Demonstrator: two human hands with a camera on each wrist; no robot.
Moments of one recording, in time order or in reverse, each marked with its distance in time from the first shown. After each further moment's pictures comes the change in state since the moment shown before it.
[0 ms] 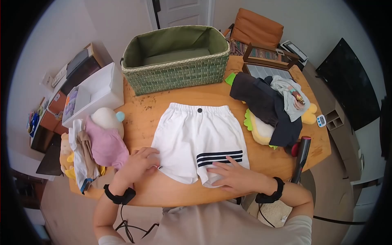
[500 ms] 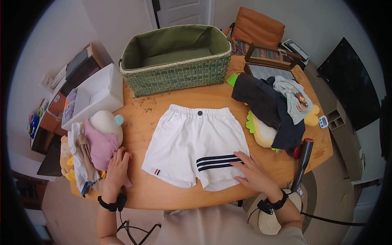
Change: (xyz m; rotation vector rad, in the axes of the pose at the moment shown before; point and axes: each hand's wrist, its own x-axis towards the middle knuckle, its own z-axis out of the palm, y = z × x) left_hand -0.049 -0.027 -0.001 0.359 0.181 -0.386; right_hand -0.037 0.006 0.004 0.103 0.287 0.469
